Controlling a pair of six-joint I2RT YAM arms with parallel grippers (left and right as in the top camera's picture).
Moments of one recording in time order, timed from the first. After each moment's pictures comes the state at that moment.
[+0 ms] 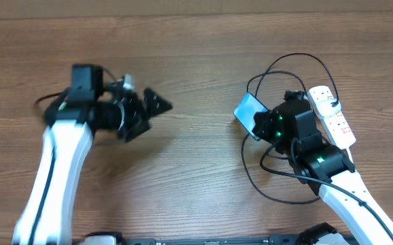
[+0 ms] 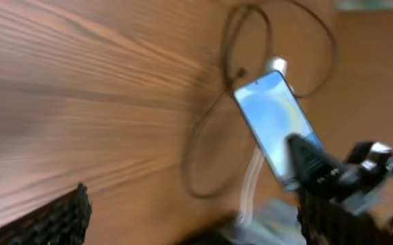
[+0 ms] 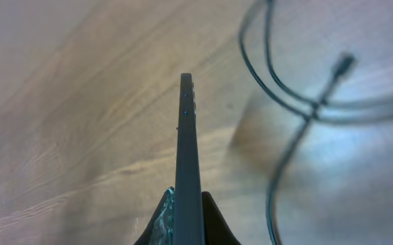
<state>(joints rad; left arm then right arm) 0.00 1.41 1.17 -0.92 0.75 -0.54 0.38 1.13 0.79 -0.43 -0.01 0.86</state>
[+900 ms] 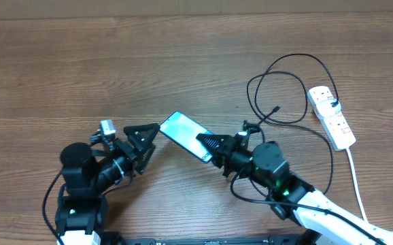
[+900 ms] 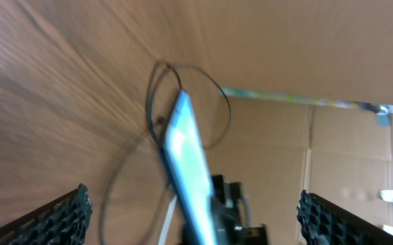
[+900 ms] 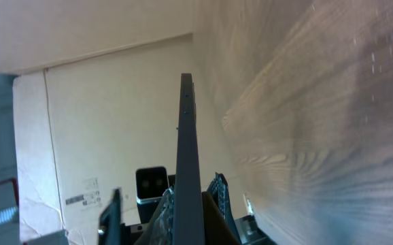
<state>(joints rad) 0.02 0.72 0.41 -0.11 0.77 -1.28 0.72 1.18 0.40 0.56 -0.25 1.76</state>
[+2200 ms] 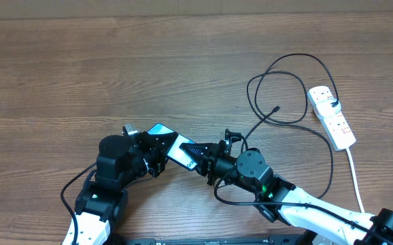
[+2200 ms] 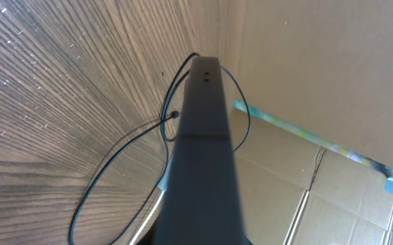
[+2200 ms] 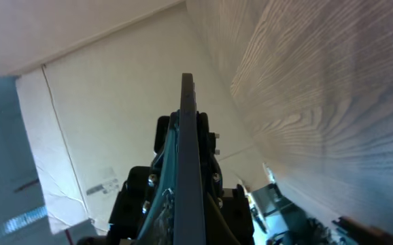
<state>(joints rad) -0.28 0.89 0.40 0.01 0.46 -1.64 0.85 1.33 0.40 0.75 -0.23 1.94</state>
